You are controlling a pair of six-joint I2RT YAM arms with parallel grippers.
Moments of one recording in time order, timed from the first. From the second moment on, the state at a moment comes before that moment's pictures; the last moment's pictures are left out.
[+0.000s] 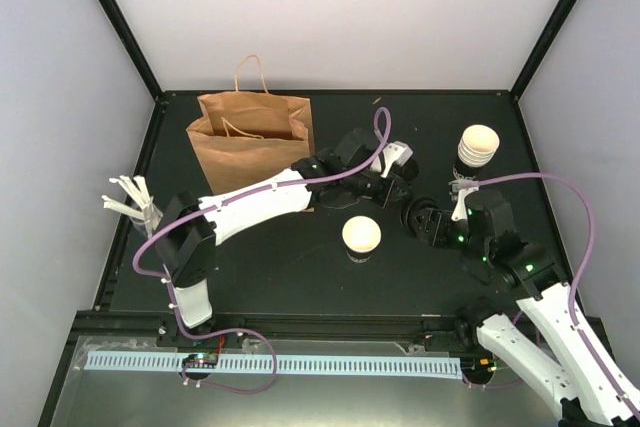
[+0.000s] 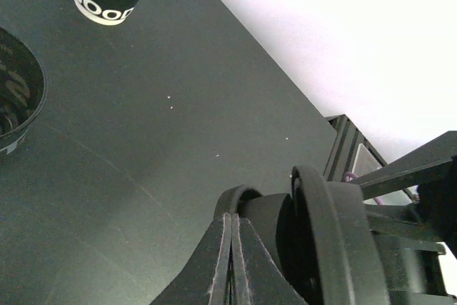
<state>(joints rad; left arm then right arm) -0.94 1.81 1.50 -0.28 0.43 -0.47 0.47 0.63 0.81 -0.87 -0.07 0.55</state>
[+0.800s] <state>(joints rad) -0.93 1.81 1.44 -0.27 0.39 -0.47 0.47 0.72 0.82 -0.94 0.09 0.60</state>
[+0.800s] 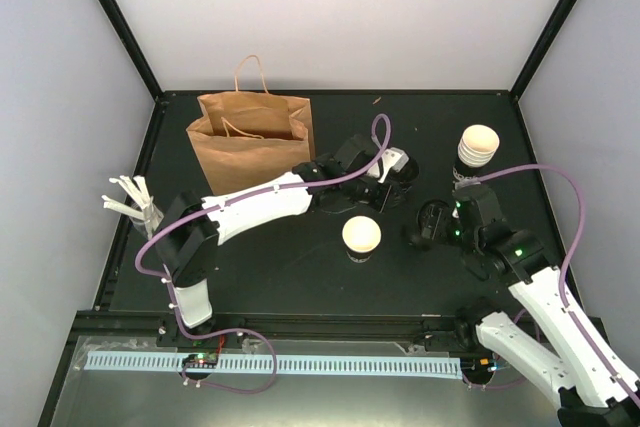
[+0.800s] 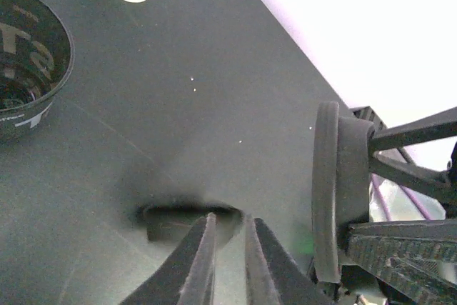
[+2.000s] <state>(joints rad) -0.93 1.23 1.11 -0.31 0.29 -0.42 0.47 0.84 0.91 -0.95 -0.01 0.48</state>
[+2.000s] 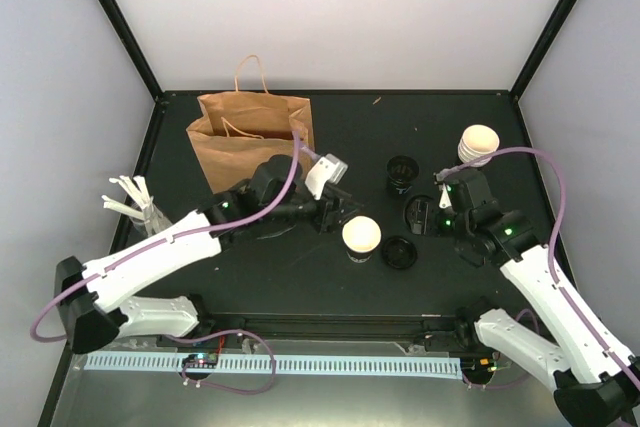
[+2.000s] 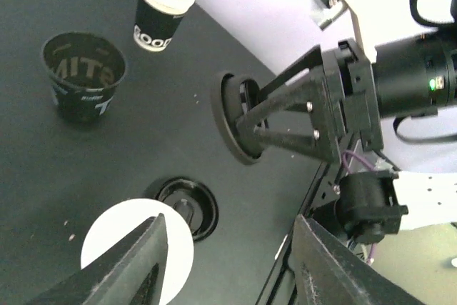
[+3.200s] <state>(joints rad) -0.81 0.92 0.65 -0.27 0.23 -0.65 0.78 1.13 1.03 -0.92 -0.06 0.42</state>
